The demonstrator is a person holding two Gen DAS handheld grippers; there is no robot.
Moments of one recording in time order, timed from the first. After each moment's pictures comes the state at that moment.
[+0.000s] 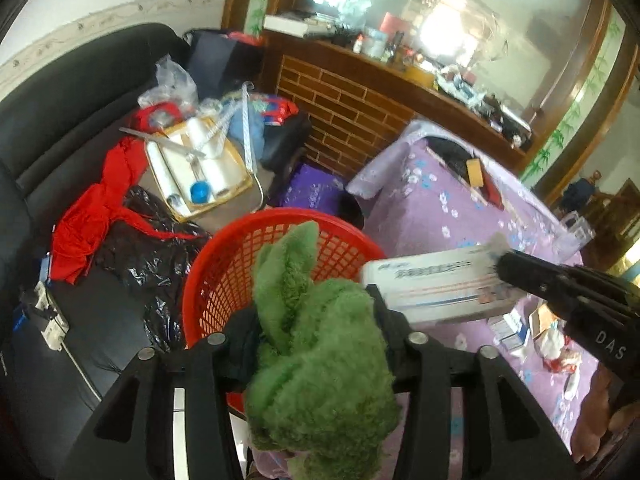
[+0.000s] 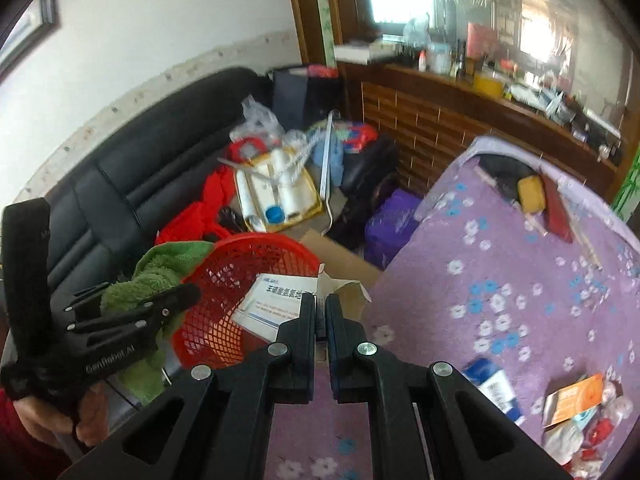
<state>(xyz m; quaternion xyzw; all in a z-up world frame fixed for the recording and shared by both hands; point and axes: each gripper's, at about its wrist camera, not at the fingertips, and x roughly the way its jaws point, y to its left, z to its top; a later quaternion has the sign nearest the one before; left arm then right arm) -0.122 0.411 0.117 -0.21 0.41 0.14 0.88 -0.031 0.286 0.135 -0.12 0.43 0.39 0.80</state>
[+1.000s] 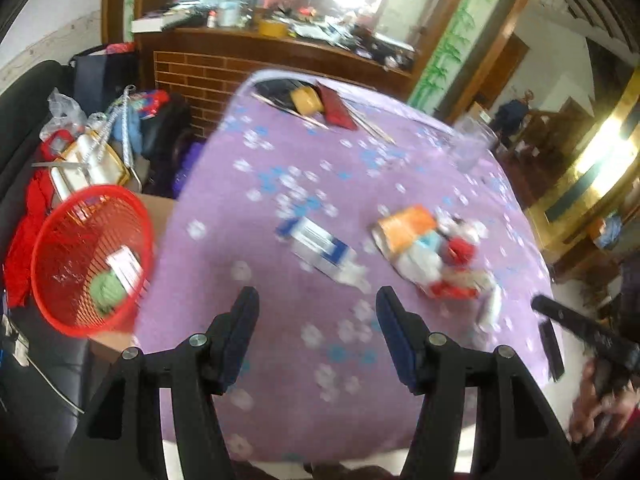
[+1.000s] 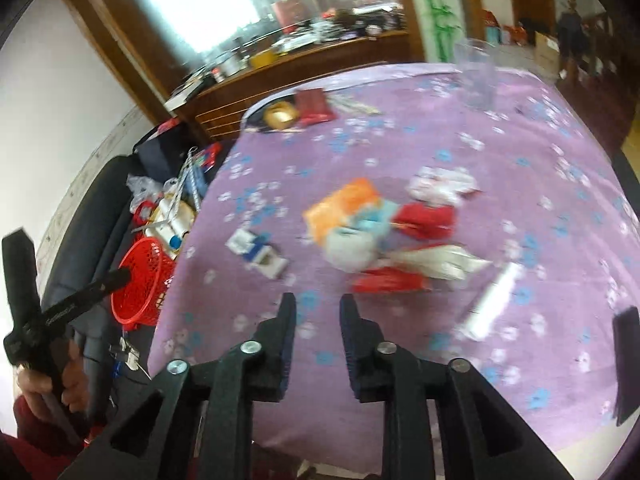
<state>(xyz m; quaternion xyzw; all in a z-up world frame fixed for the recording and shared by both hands) -0.104 0.148 0.162 -0.14 0.46 -0.01 0.88 -0.059 -0.143 0.152 0.10 0.49 0.19 0.84</state>
